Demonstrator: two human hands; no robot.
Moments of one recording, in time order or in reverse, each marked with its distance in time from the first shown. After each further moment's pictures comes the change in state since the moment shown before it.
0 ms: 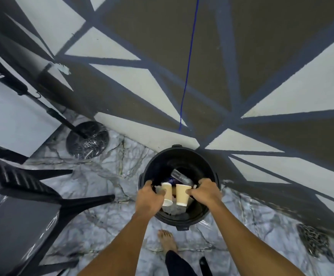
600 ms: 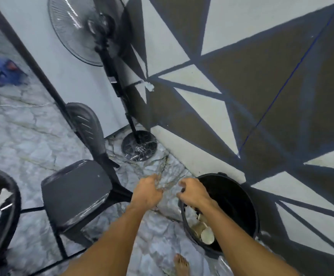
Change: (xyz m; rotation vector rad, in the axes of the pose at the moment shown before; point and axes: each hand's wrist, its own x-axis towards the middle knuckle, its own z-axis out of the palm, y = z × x) left_hand -0.065 -0.102 -0.171 0.049 0.256 0.124; right_hand -0.122 -0.166 0.086 -0.328 -0.134 -0.710
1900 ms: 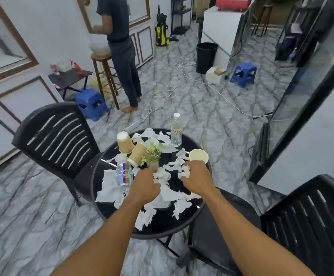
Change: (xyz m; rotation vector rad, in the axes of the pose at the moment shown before) left_hand -0.176 -0.466 -0.328 -0.255 0.771 -0.843; right_hand 0.039 -0.619 0.315 -0.321 -0.353 -1.116
